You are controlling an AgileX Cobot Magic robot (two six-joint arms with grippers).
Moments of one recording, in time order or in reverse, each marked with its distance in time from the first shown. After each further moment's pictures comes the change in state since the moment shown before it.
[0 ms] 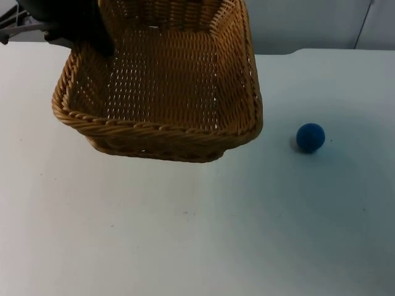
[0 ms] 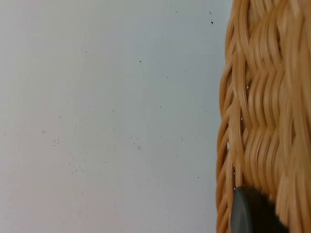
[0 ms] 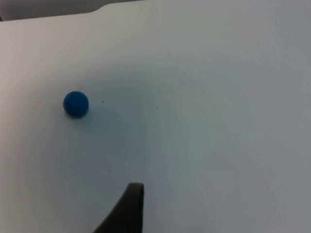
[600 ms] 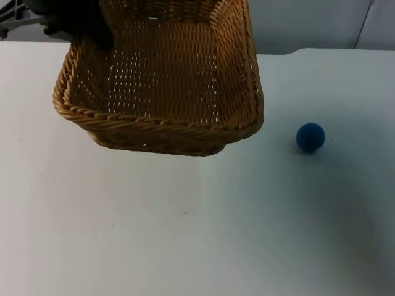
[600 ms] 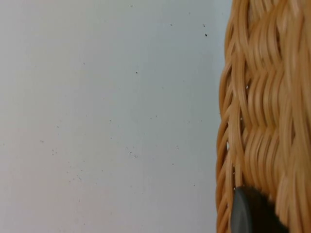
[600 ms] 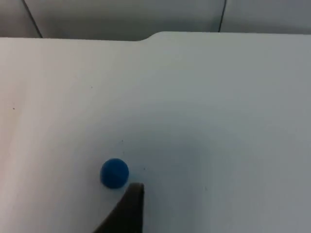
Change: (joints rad) right arm 0.190 0.874 -0.397 -0.083 -0.336 0.072; left arm 0.000 -0.011 0.000 0.000 -0.016 -0.002
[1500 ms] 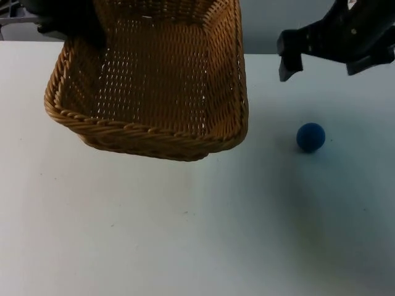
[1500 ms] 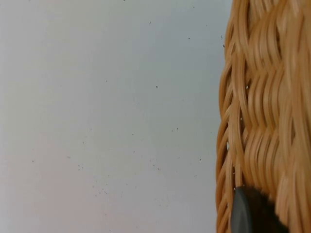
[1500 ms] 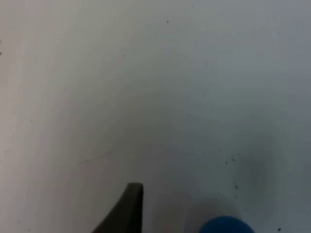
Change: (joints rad) right arm 0.172 0.854 -0.327 -0.099 -0.217 0.199; left arm -0.002 0.002 0.000 0.074 -0.030 -0.001
